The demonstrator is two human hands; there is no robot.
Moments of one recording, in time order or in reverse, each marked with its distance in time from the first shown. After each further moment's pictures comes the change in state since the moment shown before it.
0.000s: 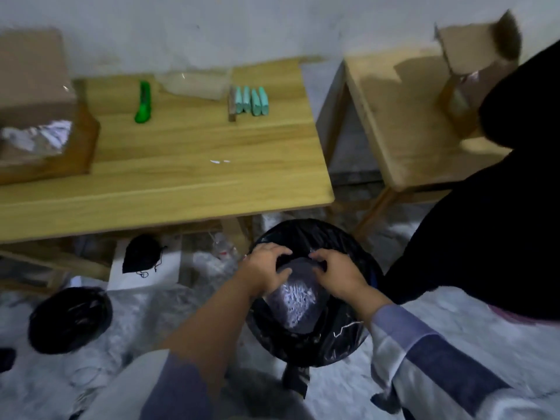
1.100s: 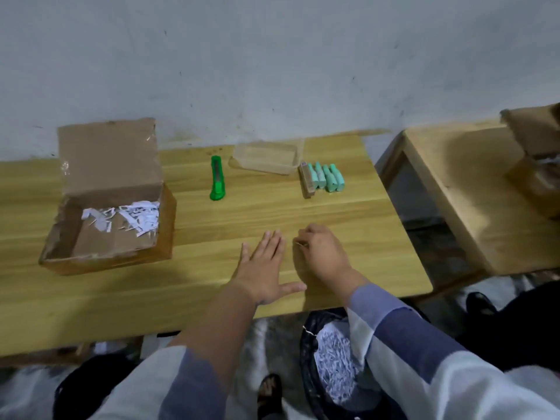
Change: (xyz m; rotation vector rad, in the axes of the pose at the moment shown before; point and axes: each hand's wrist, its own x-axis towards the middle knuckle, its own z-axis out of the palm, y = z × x) left_hand 0.038 -0.119 -0.197 0.458 0.036 -0.010; right_hand 0.139 -0.251 -0.011 -0.302 0.261 -0.359
